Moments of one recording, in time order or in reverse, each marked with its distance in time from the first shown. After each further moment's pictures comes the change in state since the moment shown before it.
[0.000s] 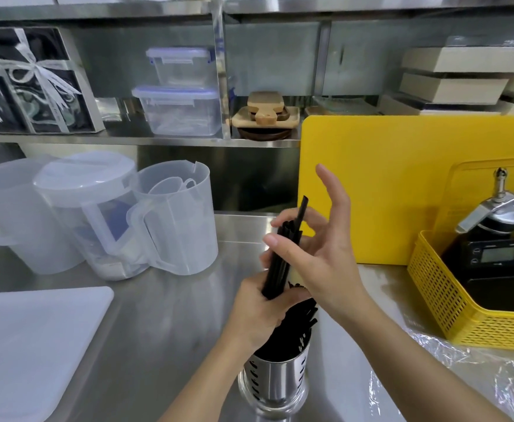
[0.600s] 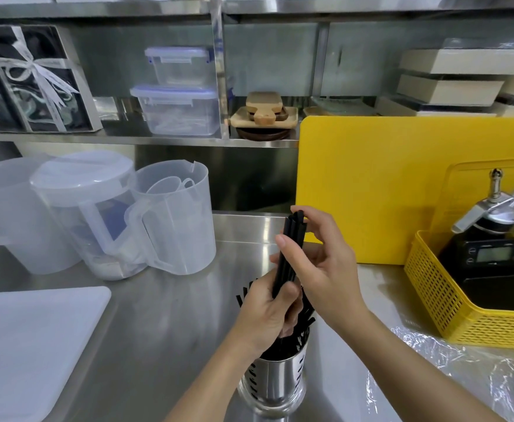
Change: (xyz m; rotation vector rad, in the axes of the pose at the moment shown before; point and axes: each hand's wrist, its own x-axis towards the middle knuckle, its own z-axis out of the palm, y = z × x) left_hand -0.003 -0.006 0.004 -0.161 -0.231 0.051; right_hand -0.012 0.008 -0.003 -0.255 0.079 -0.034
